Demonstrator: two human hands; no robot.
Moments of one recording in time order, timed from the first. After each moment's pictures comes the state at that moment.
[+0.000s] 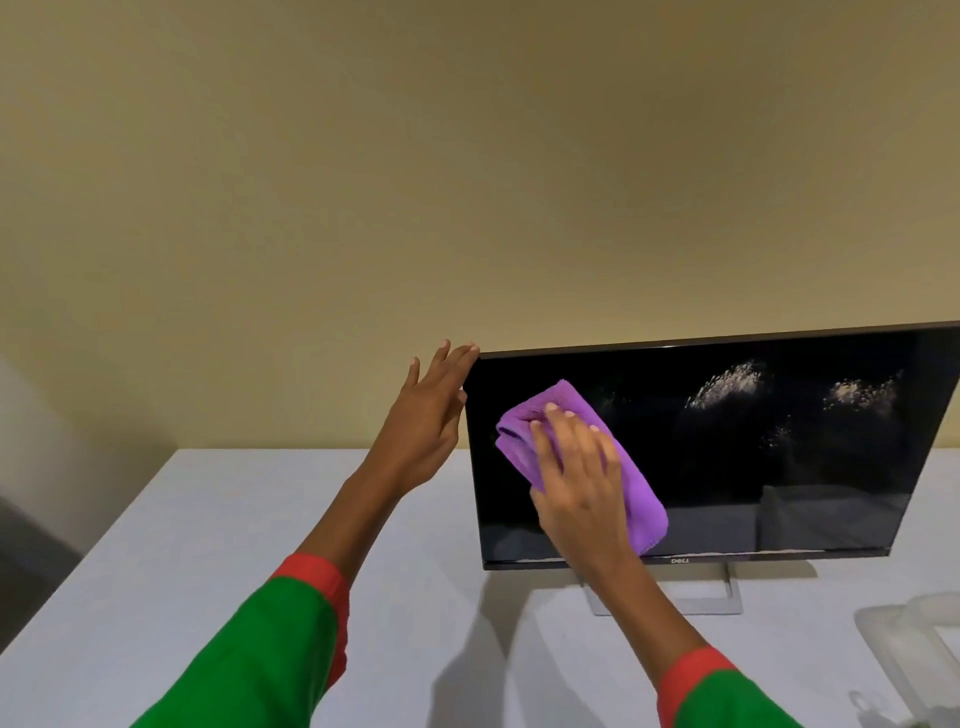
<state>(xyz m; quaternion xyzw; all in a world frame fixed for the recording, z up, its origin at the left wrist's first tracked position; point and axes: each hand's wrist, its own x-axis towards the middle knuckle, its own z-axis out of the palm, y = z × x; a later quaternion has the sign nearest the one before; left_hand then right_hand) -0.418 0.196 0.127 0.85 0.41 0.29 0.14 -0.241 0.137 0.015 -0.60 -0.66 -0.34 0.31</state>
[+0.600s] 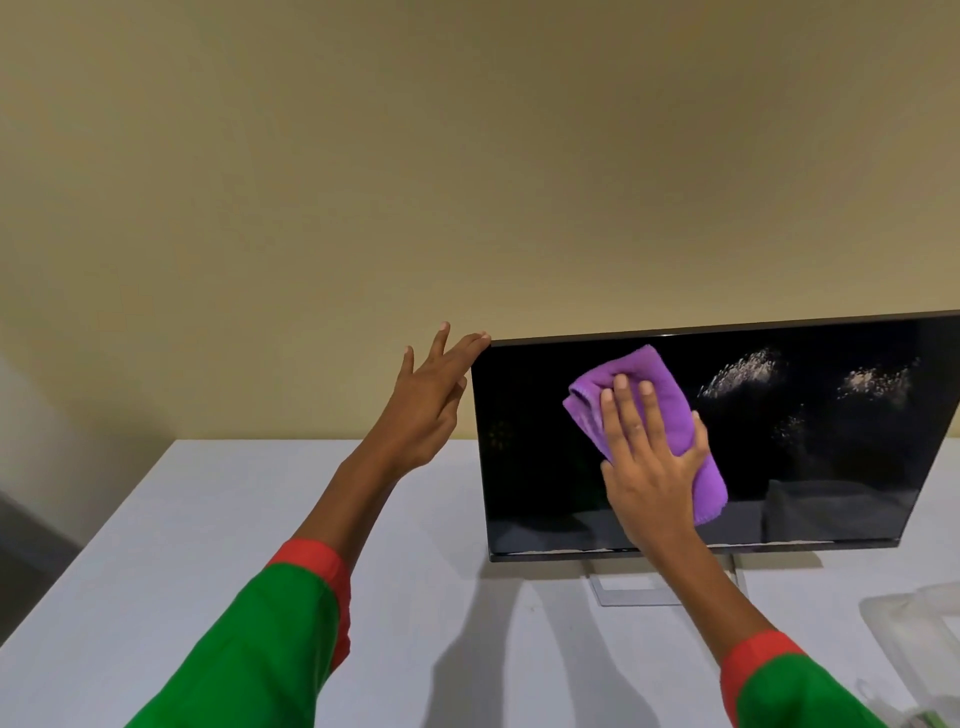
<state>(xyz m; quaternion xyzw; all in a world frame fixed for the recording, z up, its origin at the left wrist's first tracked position) -0.425 0.201 0.132 0.86 0.40 0.27 0.18 -0.183 0.143 0.005 -0.67 -0.61 -0.35 0.23</state>
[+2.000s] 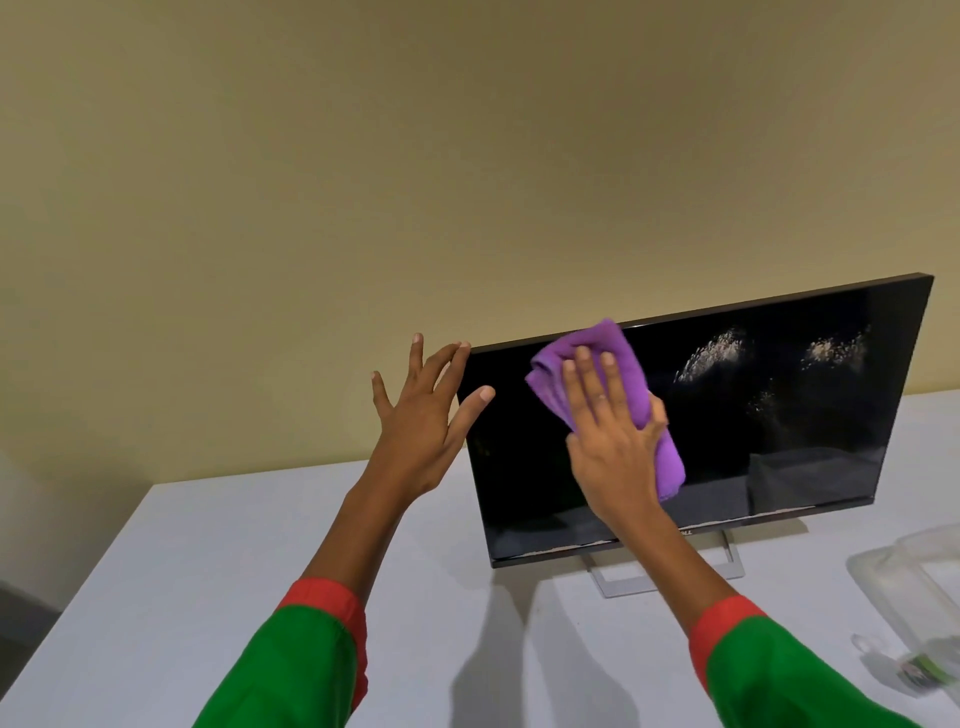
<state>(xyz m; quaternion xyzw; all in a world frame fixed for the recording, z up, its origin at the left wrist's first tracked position) -0.413 0.196 0.126 0.84 0.46 0.26 0.12 -0.215 0.156 0.031 -0.71 -0.58 -0.29 0.28</state>
